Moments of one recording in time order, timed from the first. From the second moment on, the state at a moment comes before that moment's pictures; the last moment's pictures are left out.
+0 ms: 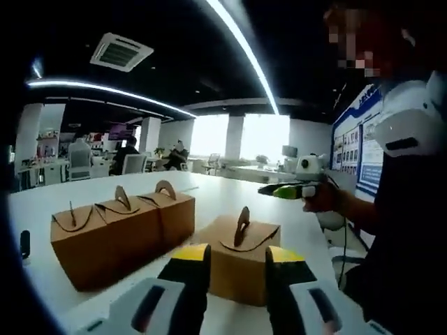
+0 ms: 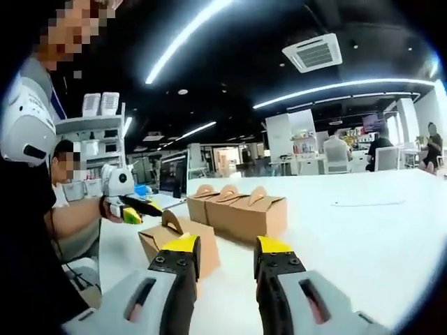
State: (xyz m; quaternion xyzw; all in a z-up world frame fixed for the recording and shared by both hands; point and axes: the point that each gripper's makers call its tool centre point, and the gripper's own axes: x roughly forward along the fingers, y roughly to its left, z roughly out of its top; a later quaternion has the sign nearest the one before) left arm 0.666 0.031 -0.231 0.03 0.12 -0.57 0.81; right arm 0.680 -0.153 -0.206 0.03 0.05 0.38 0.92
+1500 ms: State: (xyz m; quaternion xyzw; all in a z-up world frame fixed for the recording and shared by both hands) left arm 0.675 0.010 -0.239 0.10 0.15 -0.64 0.74; right arm 0.675 -0.140 -0.189 -0.08 0.04 0.34 0.94
